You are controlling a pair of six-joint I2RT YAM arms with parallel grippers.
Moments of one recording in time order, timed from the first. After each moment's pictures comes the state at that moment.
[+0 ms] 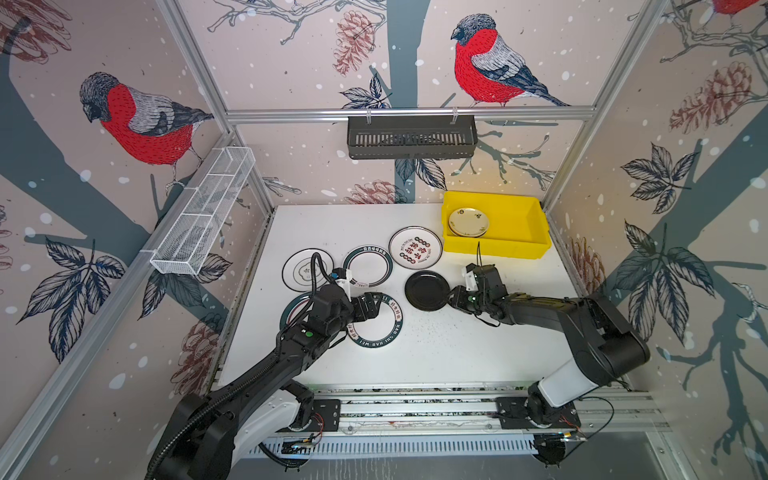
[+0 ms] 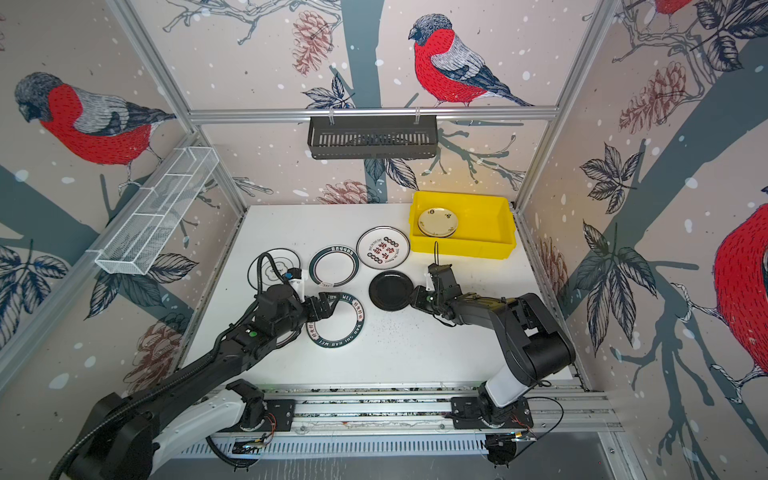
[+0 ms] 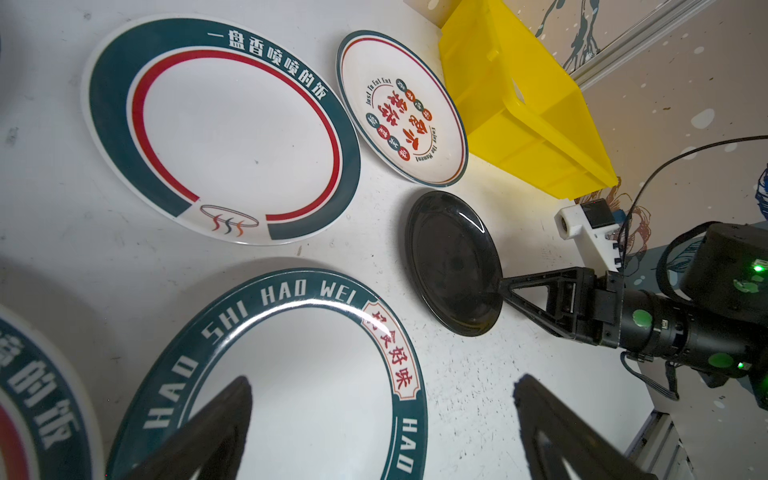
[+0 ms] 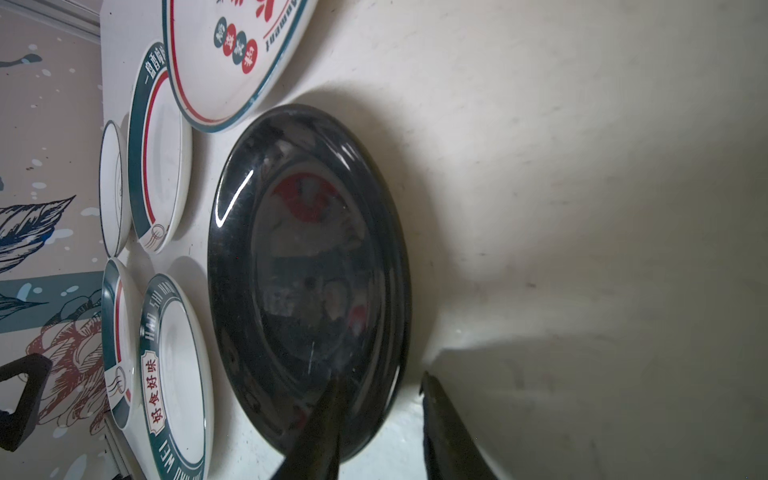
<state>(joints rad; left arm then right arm) -0.48 0.98 0.40 0.06 0.16 -0.65 0.43 1.59 0.61 0.15 -0.38 0.68</state>
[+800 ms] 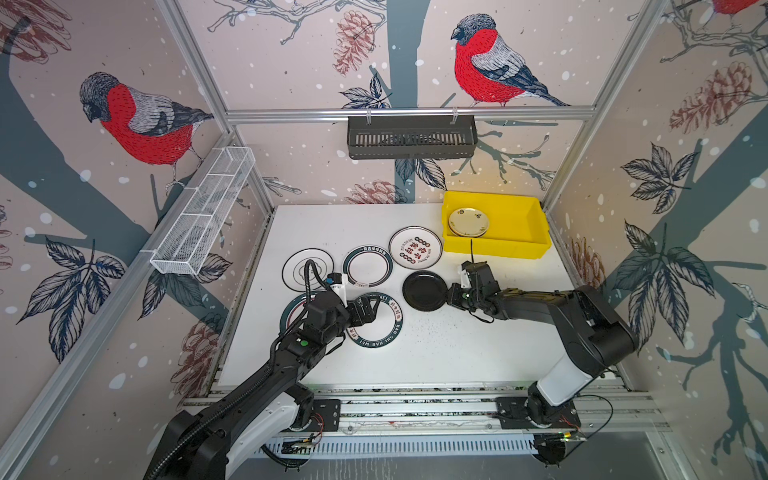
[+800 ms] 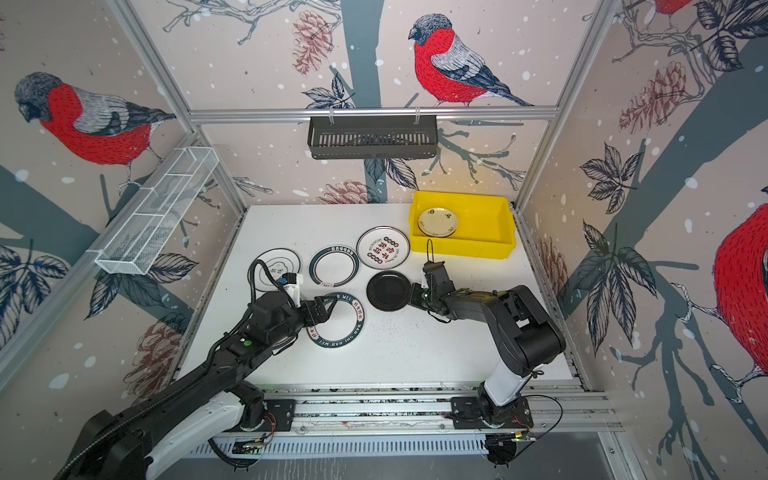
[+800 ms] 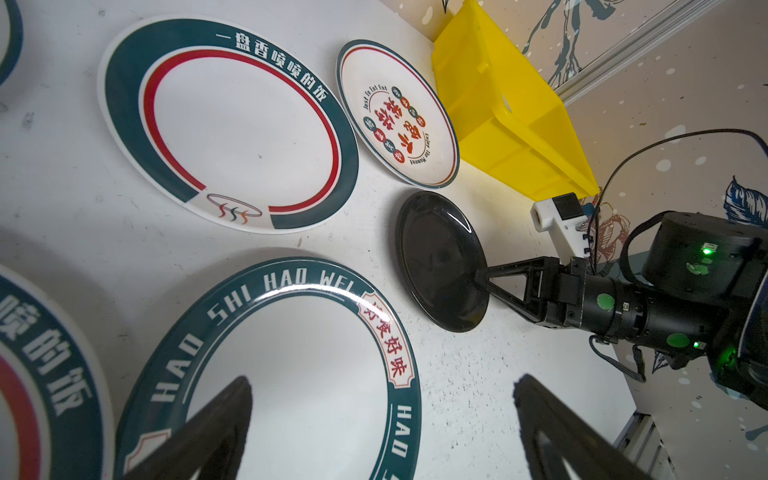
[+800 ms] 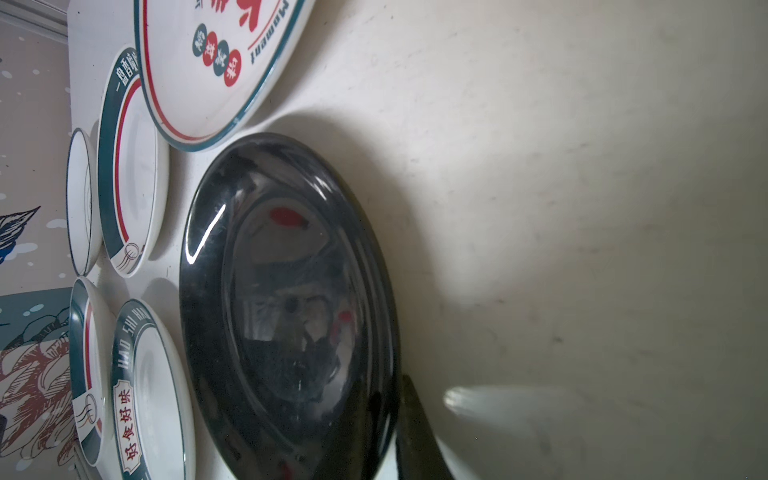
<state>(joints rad) -0.48 0.88 0.33 0.06 0.16 -0.68 0.46 1.67 0.67 0.14 -0.31 0.69</state>
